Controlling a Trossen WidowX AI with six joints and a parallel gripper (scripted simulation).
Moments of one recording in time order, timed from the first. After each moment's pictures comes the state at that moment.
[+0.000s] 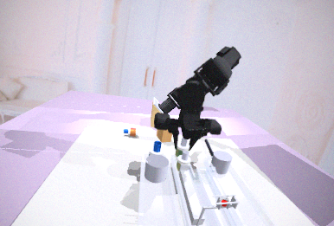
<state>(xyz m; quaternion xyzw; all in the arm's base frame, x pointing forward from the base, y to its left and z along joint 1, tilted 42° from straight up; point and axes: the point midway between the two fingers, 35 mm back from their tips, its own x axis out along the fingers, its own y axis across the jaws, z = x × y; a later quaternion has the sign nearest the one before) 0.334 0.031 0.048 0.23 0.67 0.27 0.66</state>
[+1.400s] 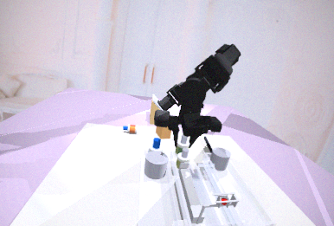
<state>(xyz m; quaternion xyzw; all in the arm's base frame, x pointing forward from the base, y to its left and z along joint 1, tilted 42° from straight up) 0.341 0.031 0.050 0.23 0.67 0.27 0.66</state>
